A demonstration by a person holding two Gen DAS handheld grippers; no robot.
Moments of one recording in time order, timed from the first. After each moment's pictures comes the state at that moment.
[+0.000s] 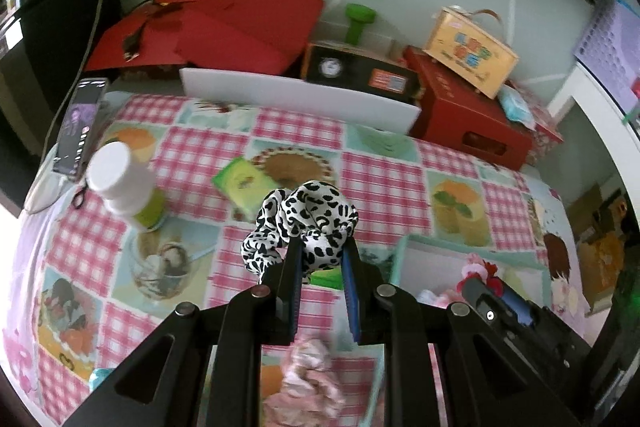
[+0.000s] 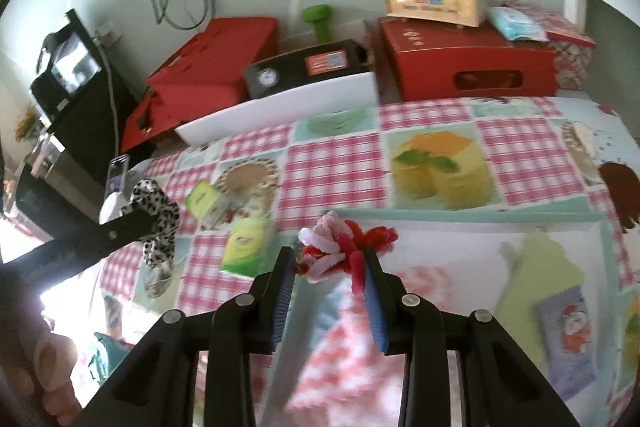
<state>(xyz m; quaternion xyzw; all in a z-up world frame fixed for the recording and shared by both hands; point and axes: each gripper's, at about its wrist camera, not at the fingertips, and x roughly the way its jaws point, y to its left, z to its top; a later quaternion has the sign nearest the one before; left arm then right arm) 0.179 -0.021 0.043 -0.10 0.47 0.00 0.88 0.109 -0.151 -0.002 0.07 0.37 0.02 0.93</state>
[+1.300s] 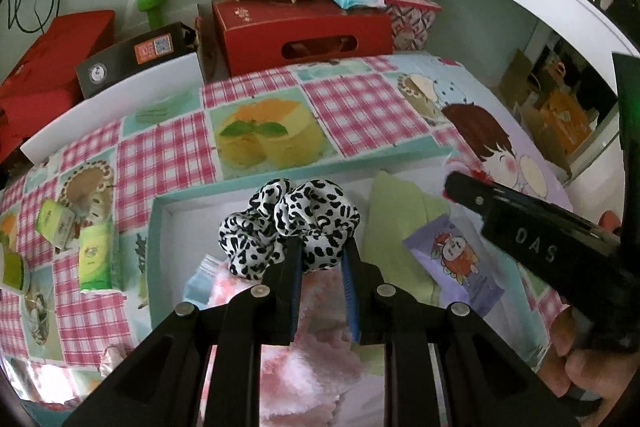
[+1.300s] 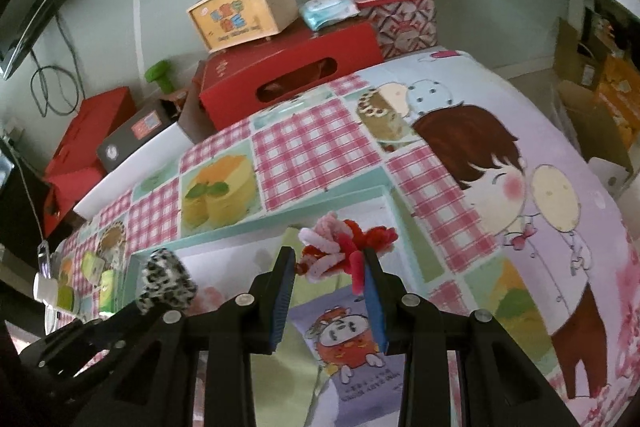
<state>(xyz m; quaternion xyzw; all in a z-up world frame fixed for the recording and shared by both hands) 0.163 -0.224 -0.013 0.06 0.49 -0.19 0.85 0.064 -0.321 -0.010 0.16 0.35 -0.15 0.91</state>
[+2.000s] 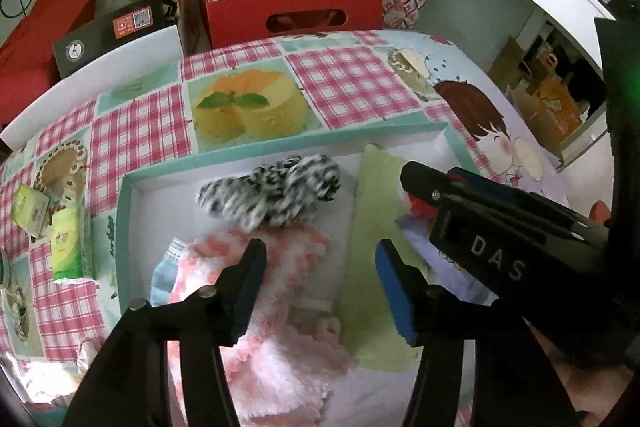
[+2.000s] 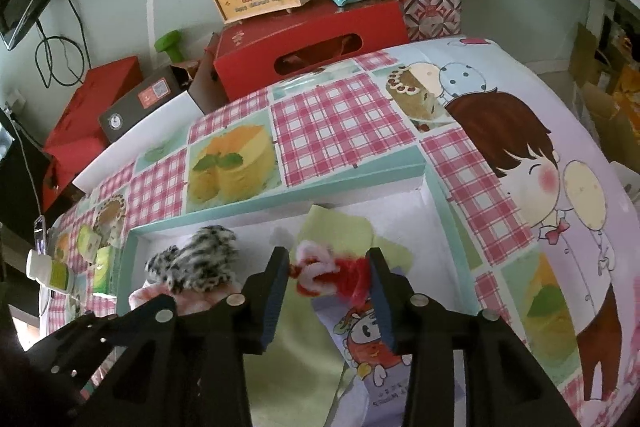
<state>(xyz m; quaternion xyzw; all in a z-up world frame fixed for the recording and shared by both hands) 0.163 -0.227 -0.029 0.05 0.52 -0.21 0.83 0.080 -0.305 -0.024 0.14 0.38 -0.13 0.91</state>
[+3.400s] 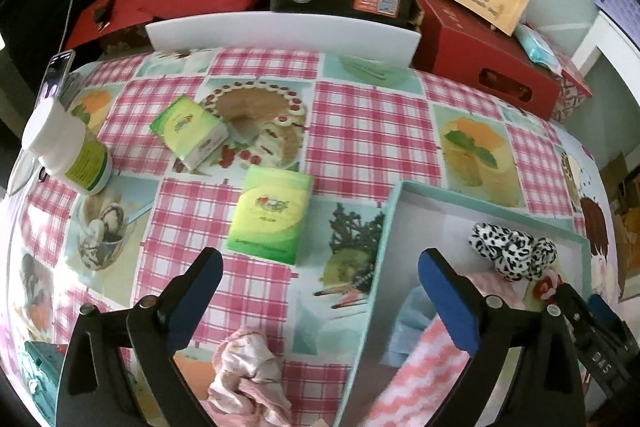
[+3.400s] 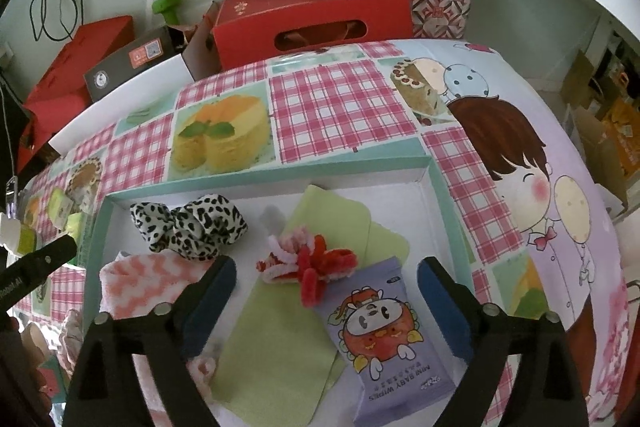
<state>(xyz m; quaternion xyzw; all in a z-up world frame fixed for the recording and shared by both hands) 0.203 -0.074 -0.023 -0.07 0.53 0.03 0.85 0.089 -0.287 -0.033 0.07 0.41 -0.16 0.89</state>
